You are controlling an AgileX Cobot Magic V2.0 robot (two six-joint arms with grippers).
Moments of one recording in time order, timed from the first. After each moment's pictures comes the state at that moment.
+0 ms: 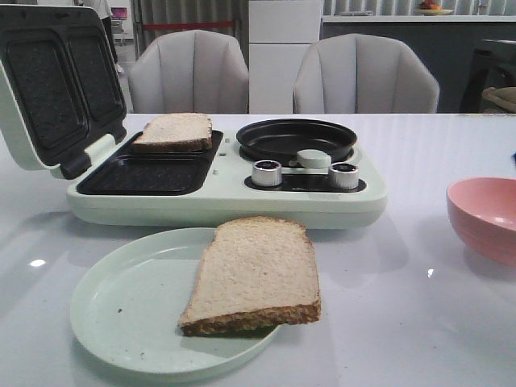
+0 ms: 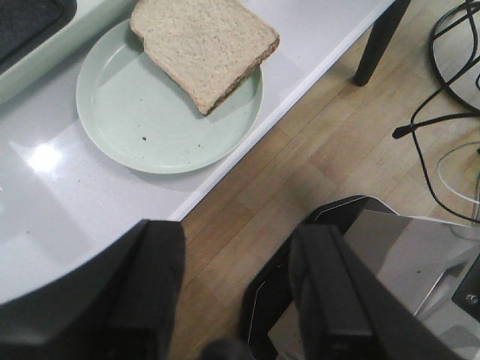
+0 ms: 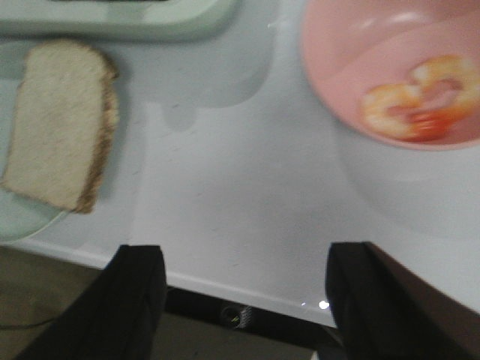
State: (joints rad) left arm -1.08 0.72 -0.83 0.15 1.08 -0.24; right arm 0.08 1.01 -0.65 0.44 0.73 -0.19
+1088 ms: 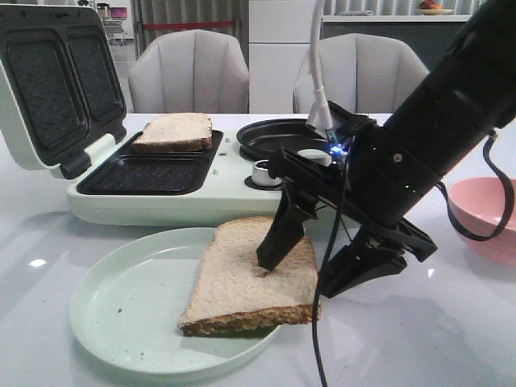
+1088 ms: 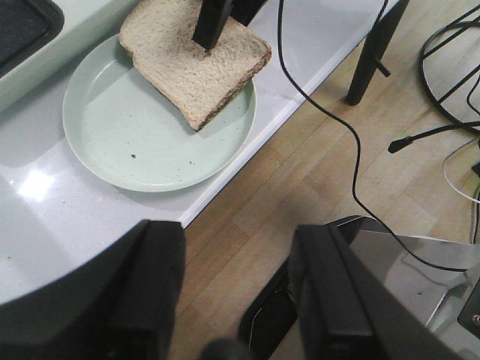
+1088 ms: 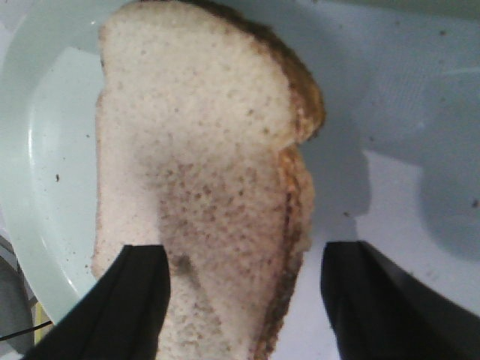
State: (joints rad) left arm -1.08 0.69 -0.75 0.15 0.96 -0.24; right arm 0.34 1.83 -0.97 0.96 0.62 -0.48
